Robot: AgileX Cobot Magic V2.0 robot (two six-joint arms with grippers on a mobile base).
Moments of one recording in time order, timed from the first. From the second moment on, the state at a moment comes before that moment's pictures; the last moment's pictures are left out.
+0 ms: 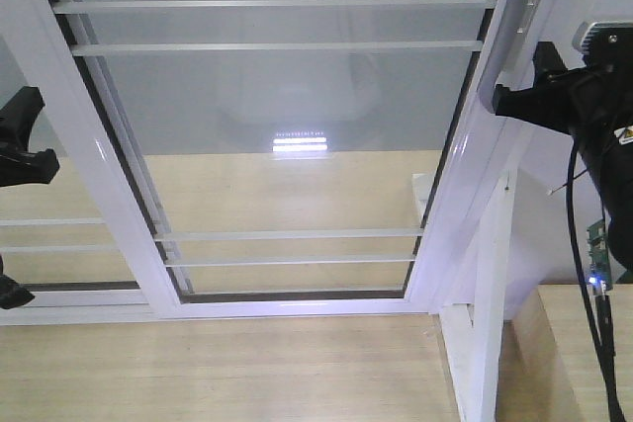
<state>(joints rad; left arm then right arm) -0.08 1.02 -0.39 0.11 -0.45 -0.03 0.35 1.32 -0.56 0.71 -0.70 -0.58</state>
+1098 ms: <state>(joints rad) -0.08 1.02 -0.39 0.11 -0.43 -0.03 0.21 1.71 -0.87 0.39 -0.71 -0.37</state>
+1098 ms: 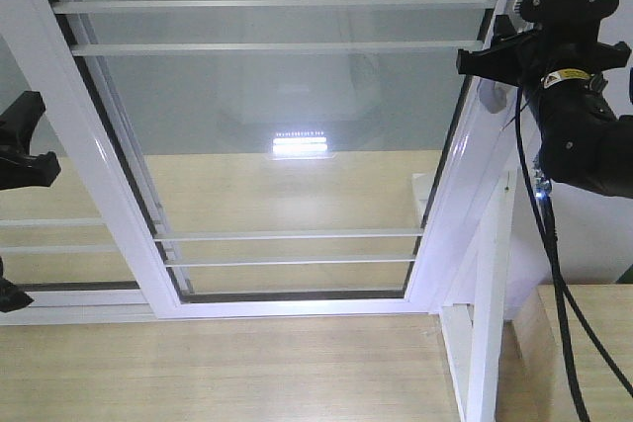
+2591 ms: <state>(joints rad) -0.08 1.02 -0.39 0.11 -0.42 -0.03 0.14 1.84 -0.94 0.22 -0.85 -0.30</state>
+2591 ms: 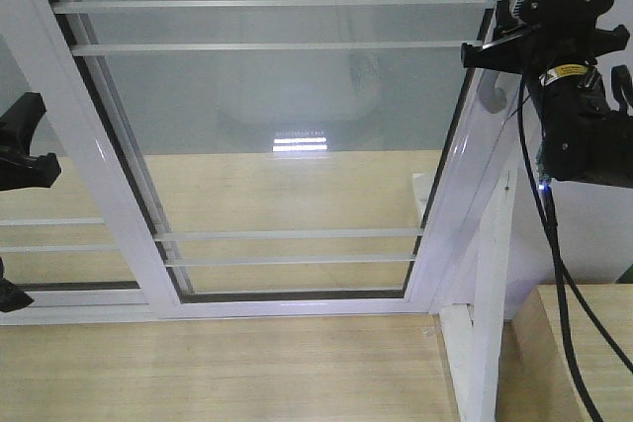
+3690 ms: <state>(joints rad) -0.08 1.02 -0.39 0.11 -0.39 -0.03 0.12 1.95 -1.05 0.08 -0.84 -0.14</state>
